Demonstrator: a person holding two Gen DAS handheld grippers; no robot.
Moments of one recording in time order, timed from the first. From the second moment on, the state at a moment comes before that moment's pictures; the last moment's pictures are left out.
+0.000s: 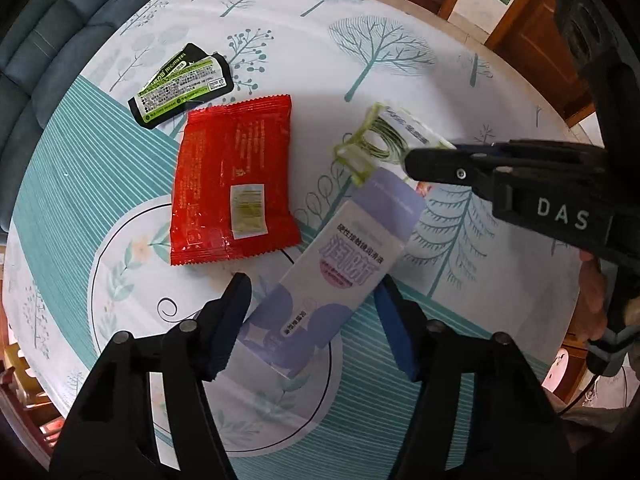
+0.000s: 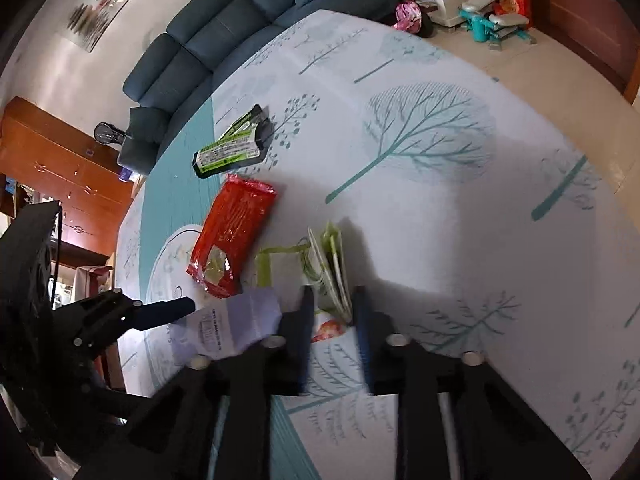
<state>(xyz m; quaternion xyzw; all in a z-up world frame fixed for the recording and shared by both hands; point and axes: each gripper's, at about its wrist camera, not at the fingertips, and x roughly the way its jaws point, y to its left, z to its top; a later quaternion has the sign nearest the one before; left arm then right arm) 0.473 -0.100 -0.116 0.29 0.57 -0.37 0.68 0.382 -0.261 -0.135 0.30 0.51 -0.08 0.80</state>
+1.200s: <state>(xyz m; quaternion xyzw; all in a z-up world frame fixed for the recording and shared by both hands) 0.262 -0.067 -0.001 0.12 0.56 -0.32 0.75 0.085 -0.278 -0.038 0.26 0.47 -0.09 0.84</state>
